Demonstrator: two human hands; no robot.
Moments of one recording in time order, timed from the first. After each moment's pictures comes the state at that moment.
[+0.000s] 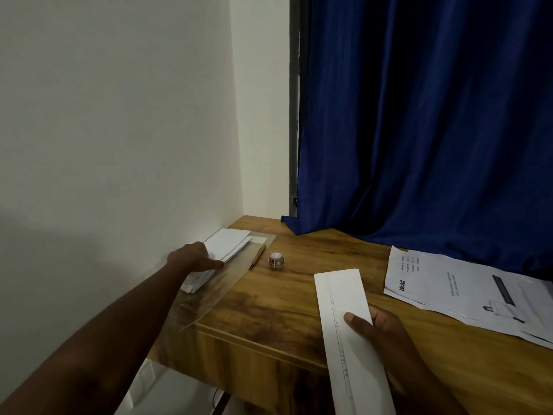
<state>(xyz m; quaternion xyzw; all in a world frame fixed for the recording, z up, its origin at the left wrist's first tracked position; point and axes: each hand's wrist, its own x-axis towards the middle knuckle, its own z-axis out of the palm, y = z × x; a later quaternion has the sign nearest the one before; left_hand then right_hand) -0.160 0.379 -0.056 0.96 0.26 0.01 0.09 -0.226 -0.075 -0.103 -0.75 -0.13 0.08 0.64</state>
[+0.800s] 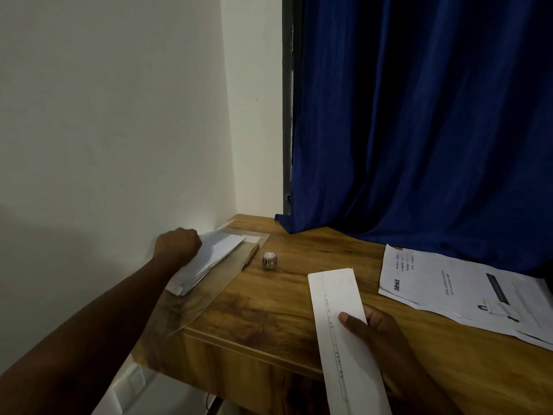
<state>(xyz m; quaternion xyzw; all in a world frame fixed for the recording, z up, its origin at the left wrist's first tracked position) -0.160 0.378 -0.046 0.94 0.21 0.18 -0.19 -0.216 -0.074 -0.107 -0.76 -0.12 0.09 0.64</state>
